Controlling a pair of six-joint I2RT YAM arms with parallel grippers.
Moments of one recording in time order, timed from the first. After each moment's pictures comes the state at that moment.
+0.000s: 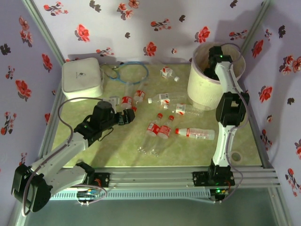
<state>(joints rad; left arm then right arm) -0.59 1.02 0.69 -0.24 0.06 -0.59 0.01 2.22 2.15 -1.11 0.25 0.14</state>
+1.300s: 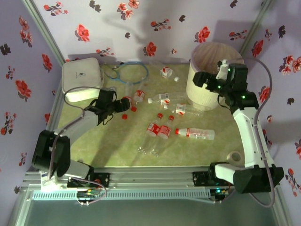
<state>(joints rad) -0.39 1.46 0.88 -0.19 0.02 -0.52 0.07 1.19 1.31 -0.64 -0.40 0.37</state>
